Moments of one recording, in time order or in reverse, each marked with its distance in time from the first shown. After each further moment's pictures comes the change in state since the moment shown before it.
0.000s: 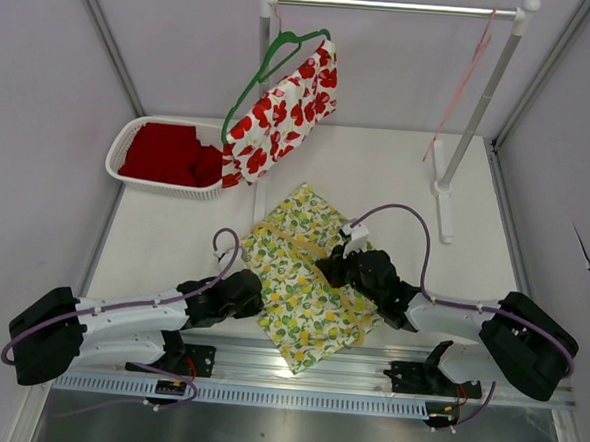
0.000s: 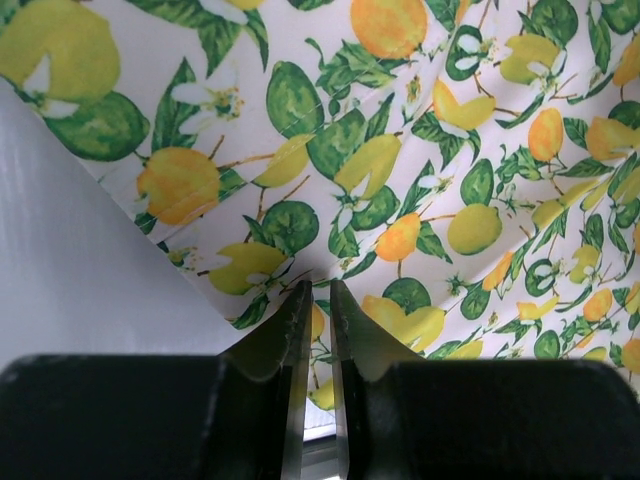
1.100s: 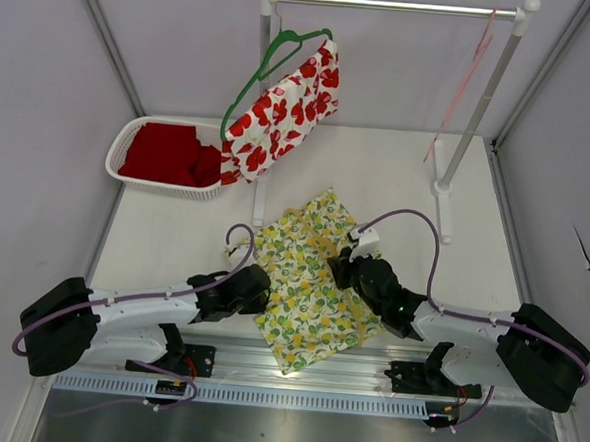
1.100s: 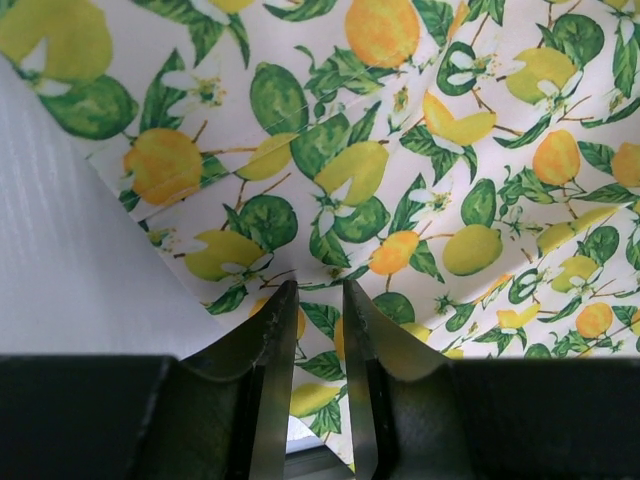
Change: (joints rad) left arm 0.000 0.074 0.065 -0.023 -0.002 0.103; right arm 0.066 -0.115 -0.042 -0.077 0.254 0.000
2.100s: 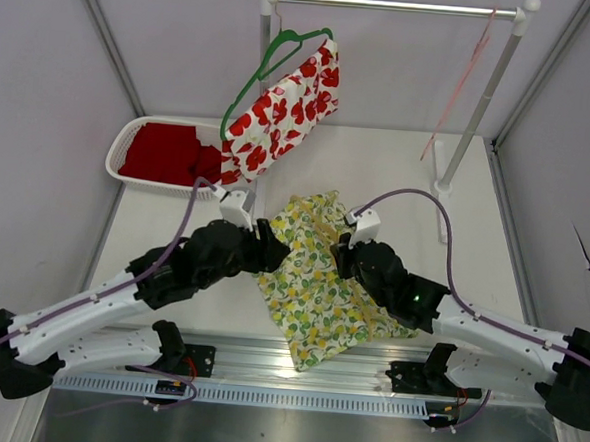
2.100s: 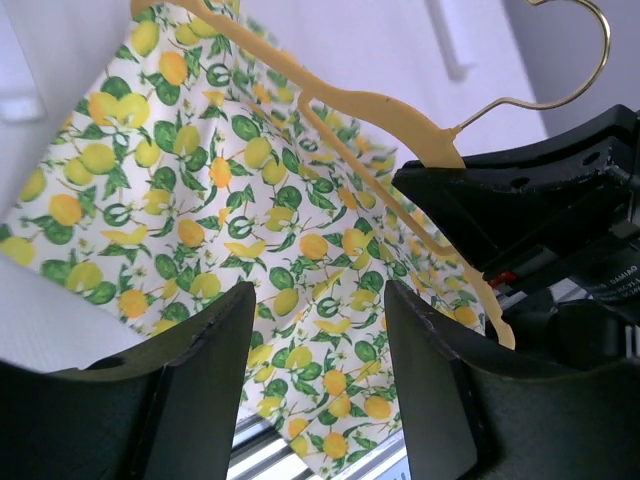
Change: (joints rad) left arm 0.000 -0.212 0.472 -0.188 0.014 0.309; right arm 0.102 -0.174 0.293 -0.515 0.122 -0.054
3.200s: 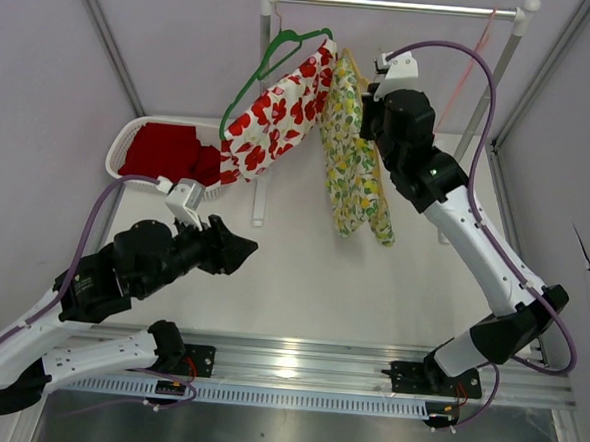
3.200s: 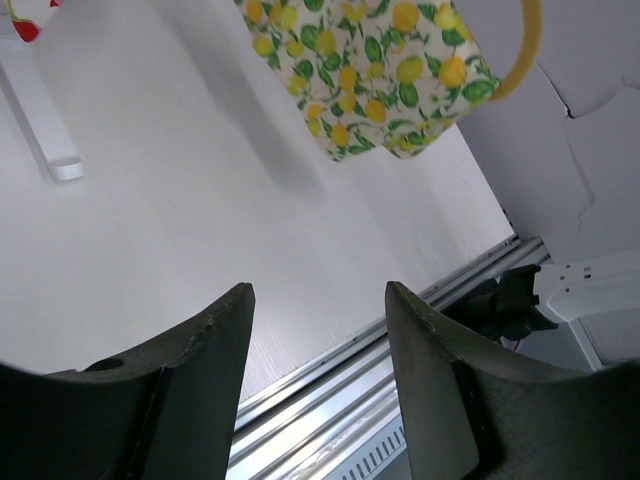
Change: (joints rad) left arm 0.000 -0.215 0.214 -0.245 0.014 0.105; right arm -0.384 0.485 1.090 -0.351 -0.017 -0.264
